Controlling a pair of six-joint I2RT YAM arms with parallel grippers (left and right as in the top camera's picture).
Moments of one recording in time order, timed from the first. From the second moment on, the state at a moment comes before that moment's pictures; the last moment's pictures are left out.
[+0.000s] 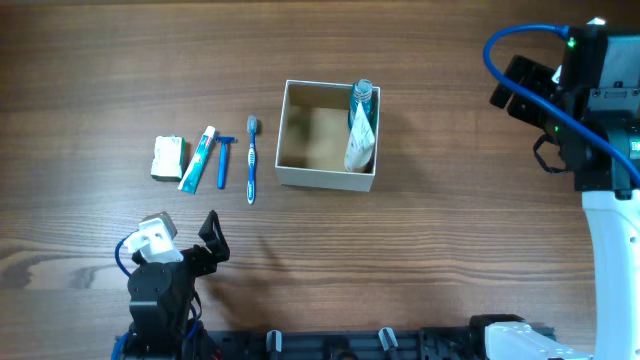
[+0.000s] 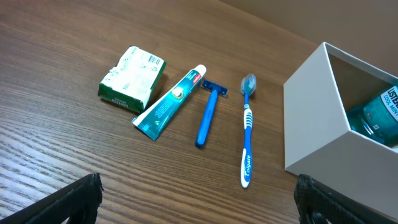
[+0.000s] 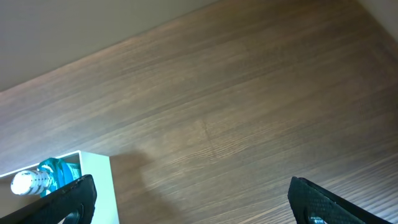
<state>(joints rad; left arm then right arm) -0.01 0.01 0.17 -0.59 -0.03 -0.38 0.03 1.34 1.62 -1.11 0.24 0.37</state>
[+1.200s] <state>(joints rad) -0.01 0.28 0.43 -0.57 0.24 -0.58 0.03 1.34 1.62 -1.11 0.24 0.37</state>
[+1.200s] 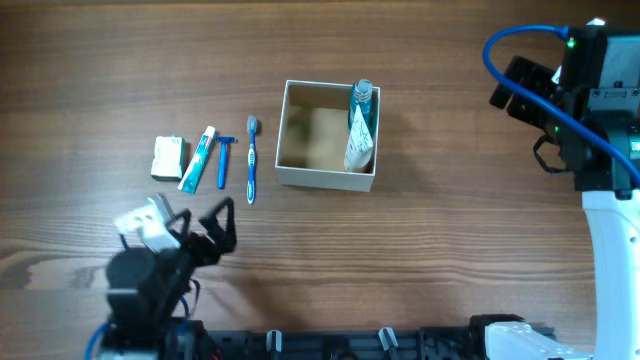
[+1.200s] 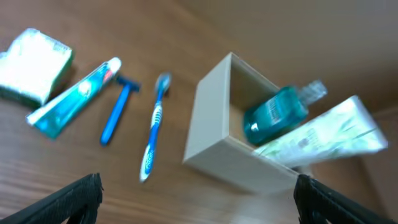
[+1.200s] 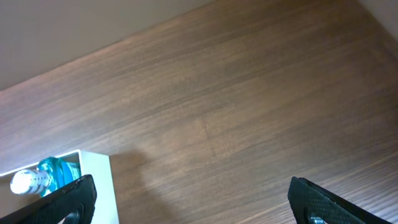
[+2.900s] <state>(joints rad) 0.26 1.87 1.37 -0.86 -0.02 0.26 0.03 1.34 1.63 -1.11 0.24 0.37</state>
